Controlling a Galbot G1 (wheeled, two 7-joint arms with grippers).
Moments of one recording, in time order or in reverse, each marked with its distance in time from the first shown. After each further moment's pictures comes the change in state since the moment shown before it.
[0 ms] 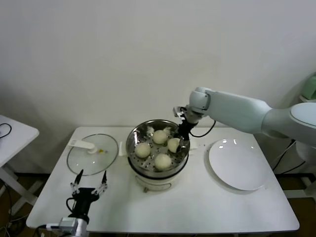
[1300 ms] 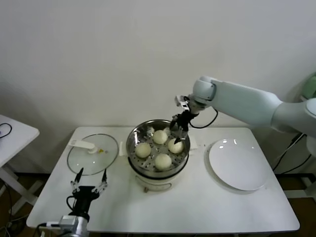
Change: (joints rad) left arm -0.015 -0.003 0.001 -0.001 -0.001 0.003 -0.003; right arm 0.055 -0.061 0.070 0.062 0.026 0.043 0.027
